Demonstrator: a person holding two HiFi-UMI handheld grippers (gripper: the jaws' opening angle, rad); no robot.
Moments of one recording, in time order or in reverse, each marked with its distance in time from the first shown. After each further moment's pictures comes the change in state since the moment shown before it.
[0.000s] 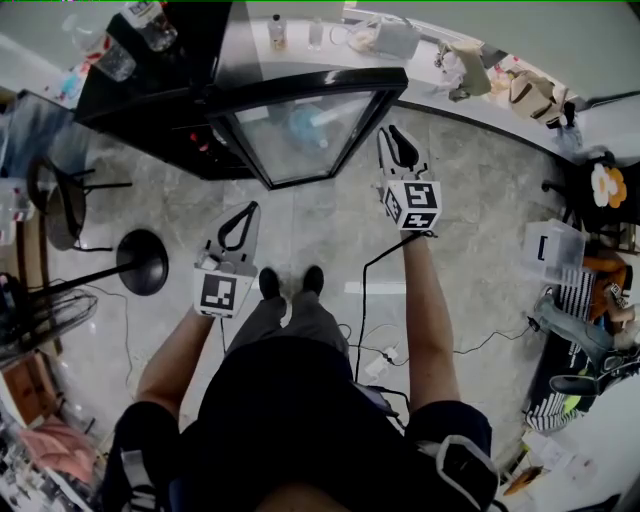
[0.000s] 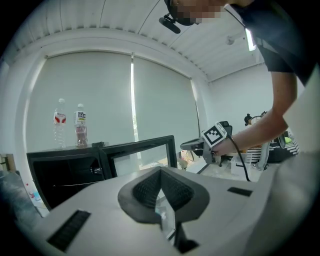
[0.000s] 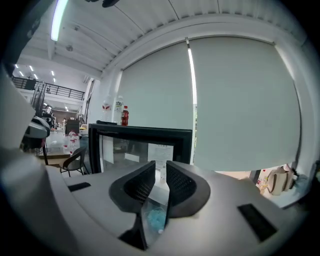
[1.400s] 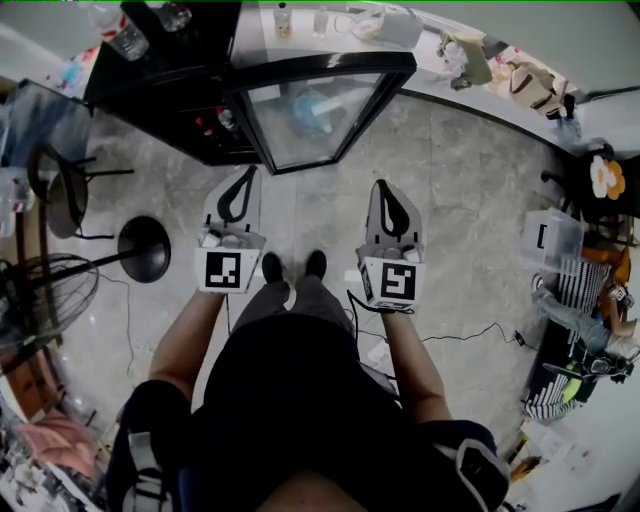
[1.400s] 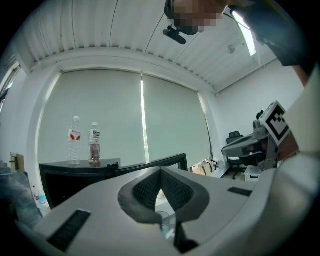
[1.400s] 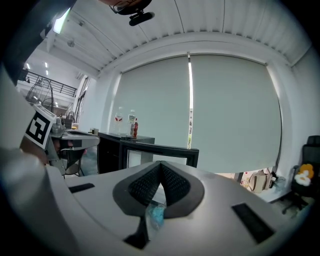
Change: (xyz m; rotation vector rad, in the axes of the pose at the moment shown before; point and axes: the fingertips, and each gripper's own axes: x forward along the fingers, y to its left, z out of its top) left arm -0.024 0.031 0.050 -0.031 -0.176 0.125; right arm -0.138 0.127 0.059 -0.011 -0.042 -0.142
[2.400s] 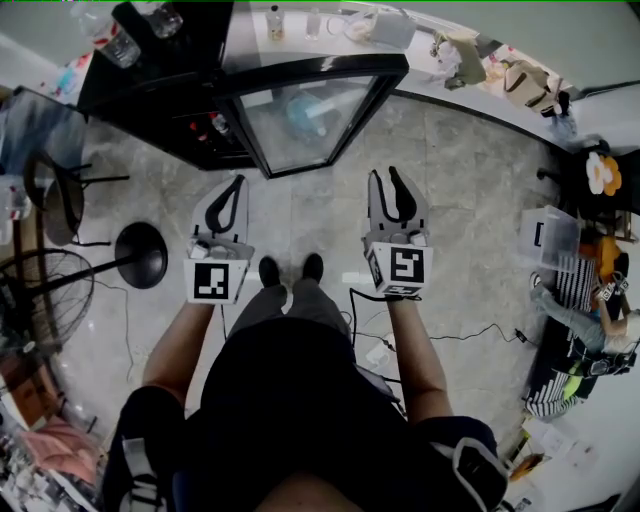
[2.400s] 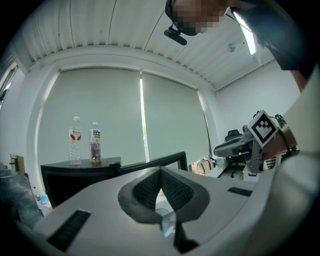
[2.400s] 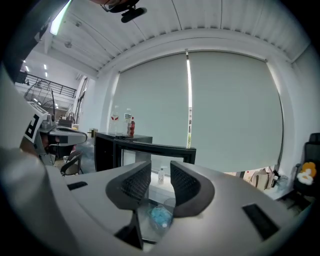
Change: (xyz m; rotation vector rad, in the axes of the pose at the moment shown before) left arm -0.006 0.004 0.002 -0.002 0.028 -0.007; right arm 0.020 -0.026 -0.009 0.024 0.055 0.021
